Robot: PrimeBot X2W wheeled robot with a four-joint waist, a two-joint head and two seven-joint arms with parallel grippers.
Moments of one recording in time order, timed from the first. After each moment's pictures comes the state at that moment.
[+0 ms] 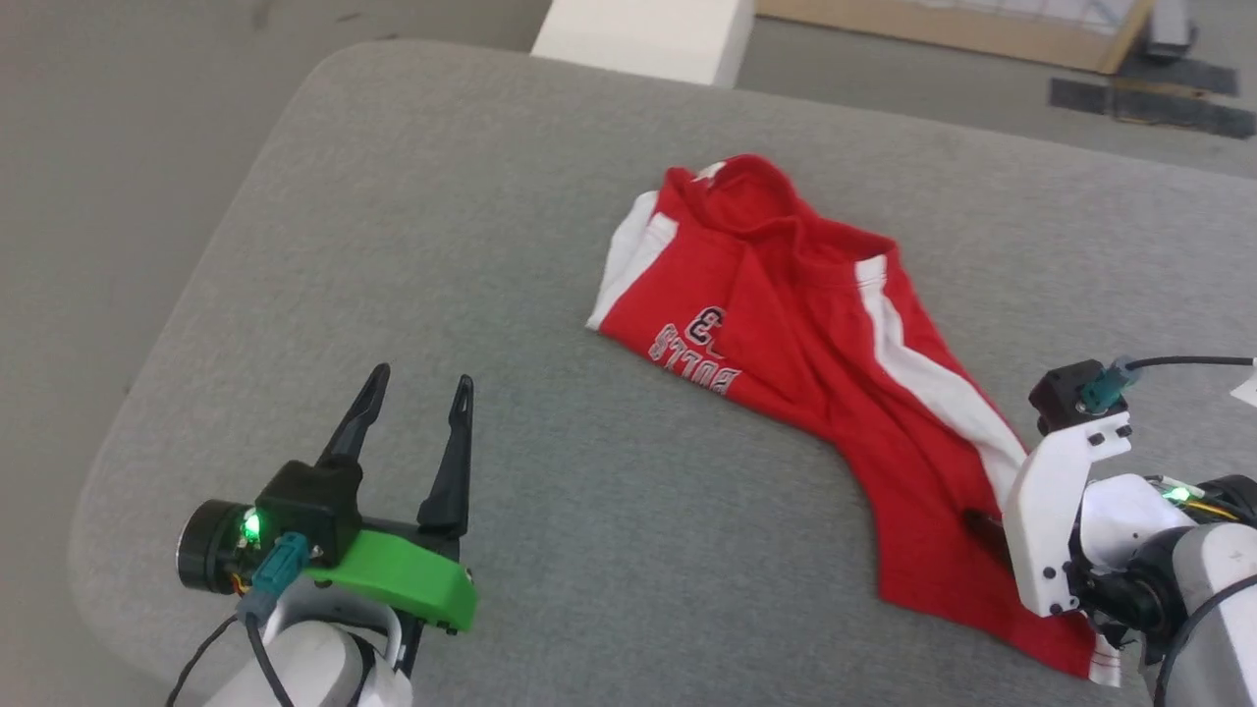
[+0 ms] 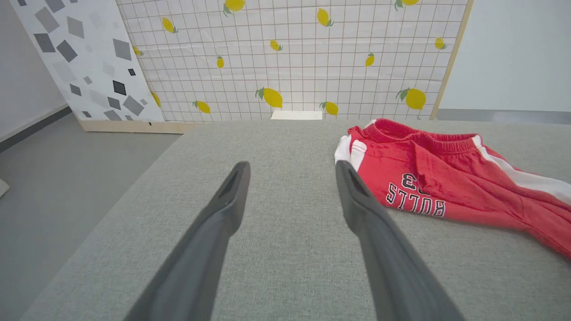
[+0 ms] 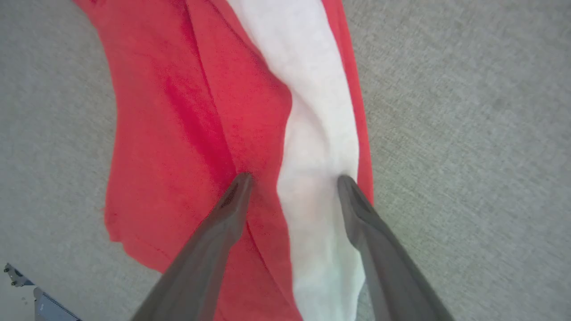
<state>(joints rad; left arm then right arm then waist) -0.23 0.53 -0.64 -0.09 -0.59 0.36 -0.25 -0.23 -0.30 0.10 0.09 0.31 0.13 0.96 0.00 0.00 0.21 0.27</state>
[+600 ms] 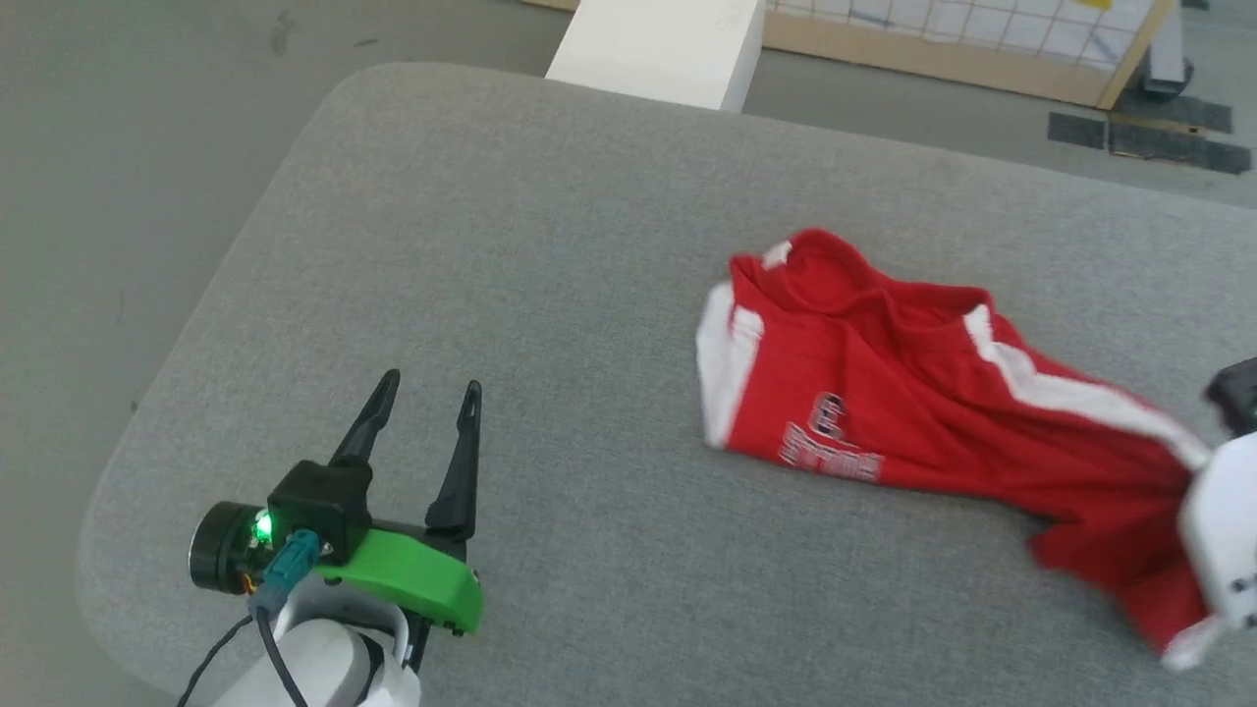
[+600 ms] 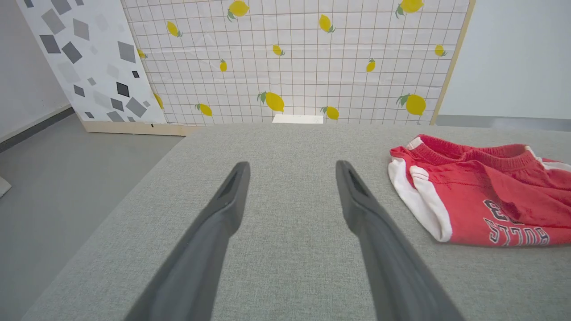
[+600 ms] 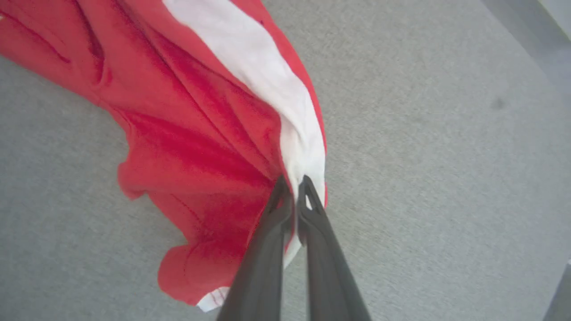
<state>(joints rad) -0.23 0.50 -0.63 -0.04 -0.58 0.33 -0.25 -0.13 -0.58 0.03 -0.05 0.30 0.13 0.91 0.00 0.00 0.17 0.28</state>
